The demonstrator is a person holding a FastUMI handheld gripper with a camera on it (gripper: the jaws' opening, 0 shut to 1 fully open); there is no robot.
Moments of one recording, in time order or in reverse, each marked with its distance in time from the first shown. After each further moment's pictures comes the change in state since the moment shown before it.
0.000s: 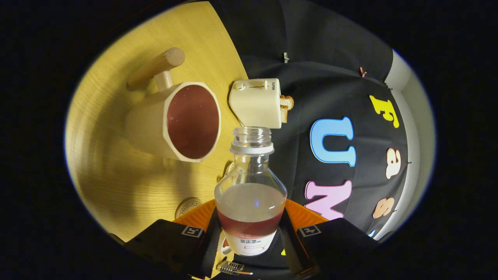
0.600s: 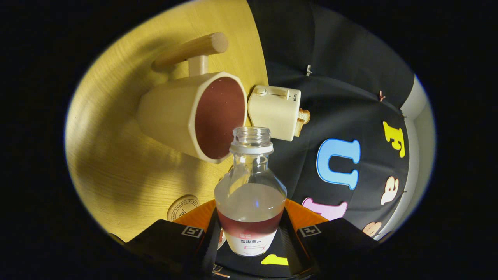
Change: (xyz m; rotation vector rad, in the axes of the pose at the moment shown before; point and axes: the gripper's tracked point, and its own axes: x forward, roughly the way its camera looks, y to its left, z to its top) arm 0.011 0.011 0.010 -0.198 -0.063 0.037
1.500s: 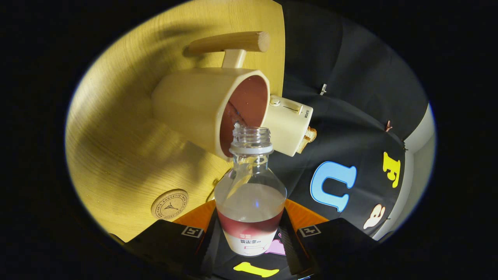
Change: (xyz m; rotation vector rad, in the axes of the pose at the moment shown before) arm 0.009 -0.010 0.003 -0.176 -0.066 0.017
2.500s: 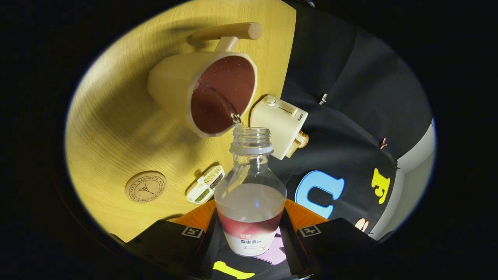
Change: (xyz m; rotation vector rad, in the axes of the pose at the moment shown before) arm 0.004 -0.043 -0.011 -0.161 -0.029 -0.055
